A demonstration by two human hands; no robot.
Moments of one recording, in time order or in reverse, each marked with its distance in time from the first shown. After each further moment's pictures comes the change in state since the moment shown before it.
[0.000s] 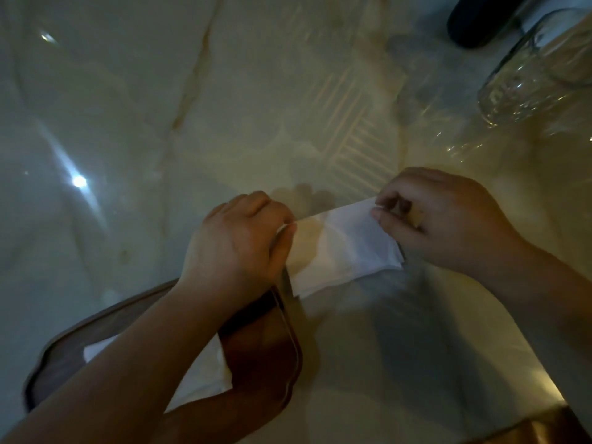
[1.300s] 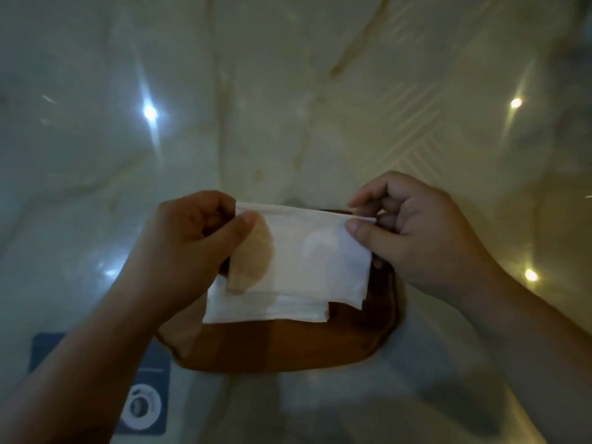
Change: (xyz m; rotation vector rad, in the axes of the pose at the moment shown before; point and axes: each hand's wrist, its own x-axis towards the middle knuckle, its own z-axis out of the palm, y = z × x) left_hand -0.158 -0.062 -0.073 -0.598 0.258 -0.798; right_hand 0.022 -0.146 0.079 0.858 -0.304 0.168
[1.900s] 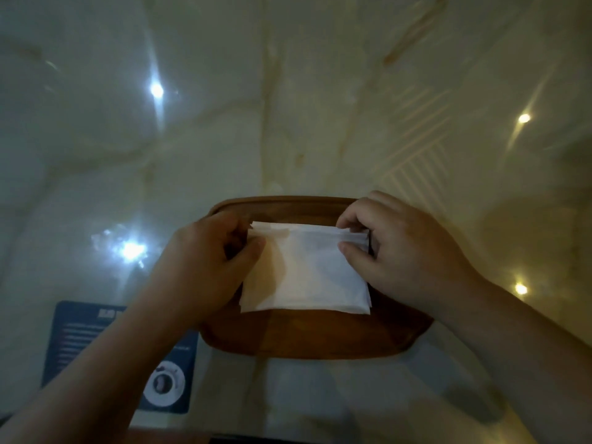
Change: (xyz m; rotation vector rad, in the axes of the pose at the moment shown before) left_hand -0.023 -0.045 -0.013 0.406 -0.002 0.005; right_hand 0.002 -0.008 0.048 -0.792 -0.127 -0.254
